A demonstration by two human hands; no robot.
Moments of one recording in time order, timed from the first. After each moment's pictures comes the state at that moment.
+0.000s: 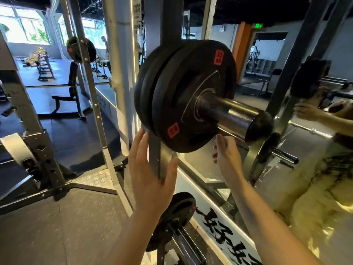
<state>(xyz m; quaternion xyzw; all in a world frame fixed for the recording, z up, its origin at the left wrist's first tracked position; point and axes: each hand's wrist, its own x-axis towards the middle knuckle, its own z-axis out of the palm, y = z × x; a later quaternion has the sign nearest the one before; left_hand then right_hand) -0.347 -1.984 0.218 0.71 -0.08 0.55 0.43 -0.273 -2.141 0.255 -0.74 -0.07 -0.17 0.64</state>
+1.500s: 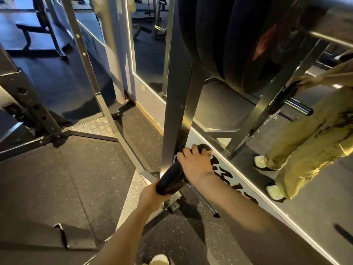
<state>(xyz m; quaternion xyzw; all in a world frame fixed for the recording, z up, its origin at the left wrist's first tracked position) -0.350 -1.909 -0.038 0.87 0.17 -0.17 0.44 -0.288 -2.041 0.075 -0.96 -0.22 0.07 -0.16</state>
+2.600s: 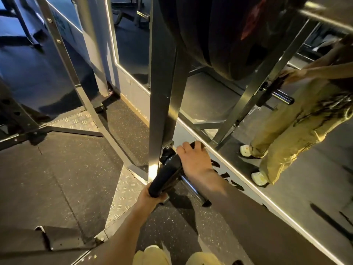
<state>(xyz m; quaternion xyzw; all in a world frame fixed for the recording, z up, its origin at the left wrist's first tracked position) -0.373 -1.927 -0.058 0.69 0.19 -0.19 0.68 -0.293 -2.068 0.062 -0.98 -0.16 0.06 -0.10</state>
